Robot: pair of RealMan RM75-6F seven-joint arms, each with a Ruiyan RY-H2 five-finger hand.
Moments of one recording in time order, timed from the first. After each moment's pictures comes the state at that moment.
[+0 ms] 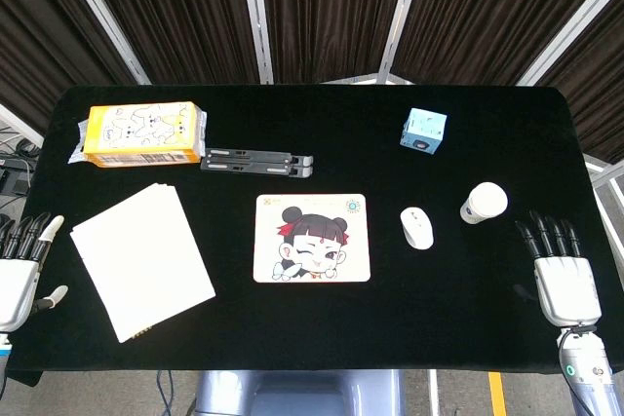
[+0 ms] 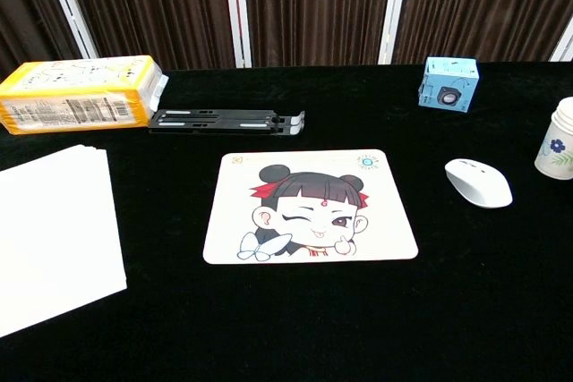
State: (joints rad) left arm -0.10 -1.13 -0.03 -1.60 1.51 1.48 0.24; right arm 0.14 -1.18 0.09 -1.61 -1.44 1.44 -0.34
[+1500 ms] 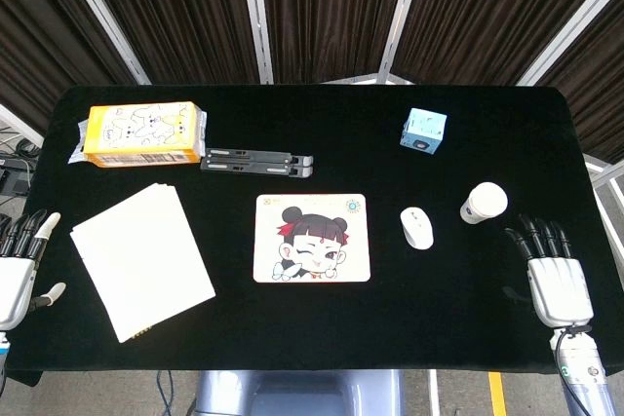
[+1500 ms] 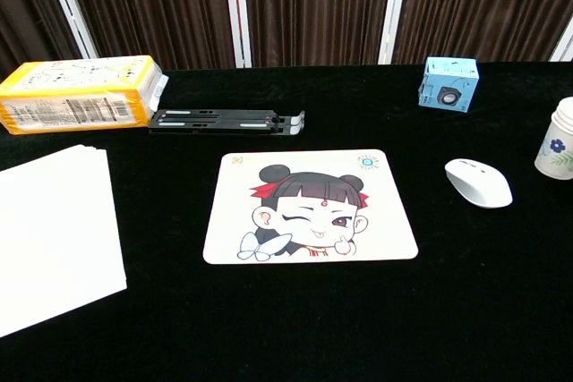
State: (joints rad) left arm -0.10 -1.13 -0.03 -1.59 1.51 1.49 0.21; right arm 0.14 -1.19 0.09 -1.64 -1.47 1.44 -0.27
